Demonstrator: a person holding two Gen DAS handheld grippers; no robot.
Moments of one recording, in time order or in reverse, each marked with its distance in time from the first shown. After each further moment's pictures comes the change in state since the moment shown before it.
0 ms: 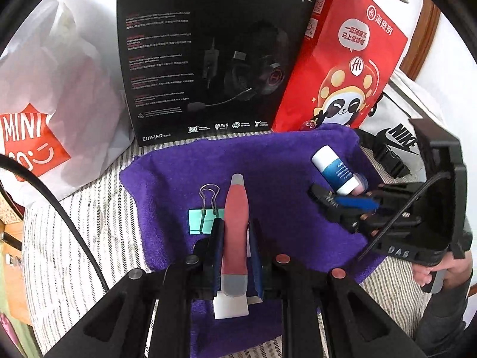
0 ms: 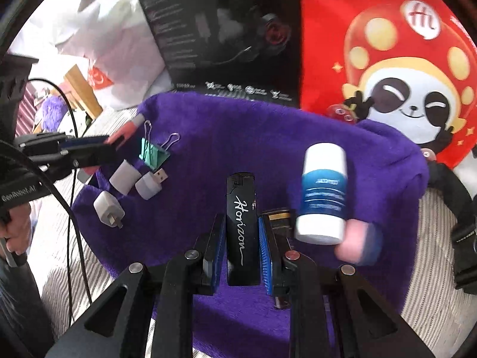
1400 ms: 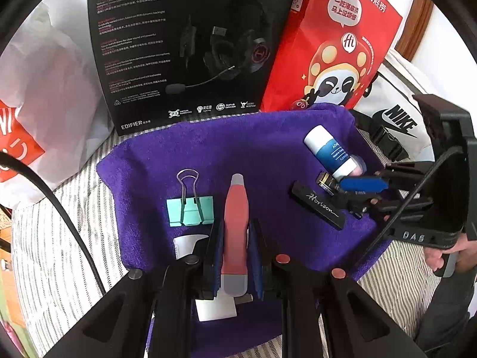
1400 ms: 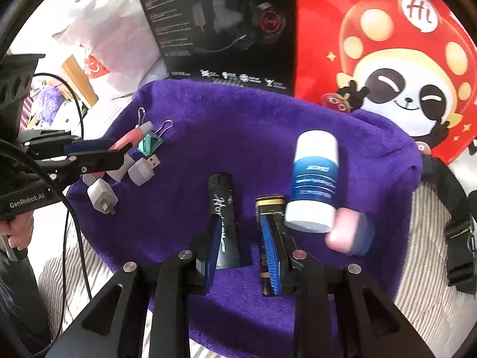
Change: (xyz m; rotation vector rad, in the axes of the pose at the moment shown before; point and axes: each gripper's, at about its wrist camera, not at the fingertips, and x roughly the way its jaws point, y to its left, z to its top) left arm 0.022 -0.008 0.002 0.044 0.065 -0.032; right arm -0.011 -0.010 -0.004 0.000 0.053 -0.028
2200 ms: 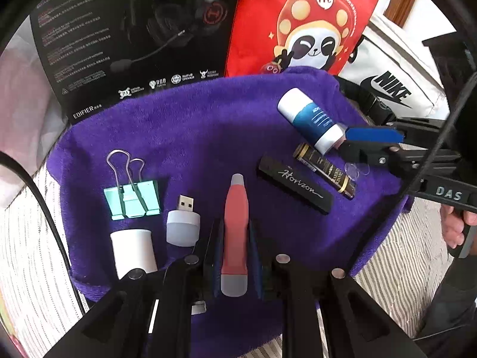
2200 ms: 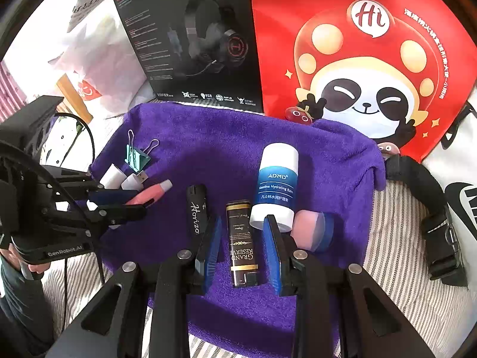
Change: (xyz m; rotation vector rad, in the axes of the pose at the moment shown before) left arm 0.038 -0.034 -0.006 0.071 0.096 -0.038; right arm -0.028 -0.023 -0.003 0.044 -0.056 -0.023
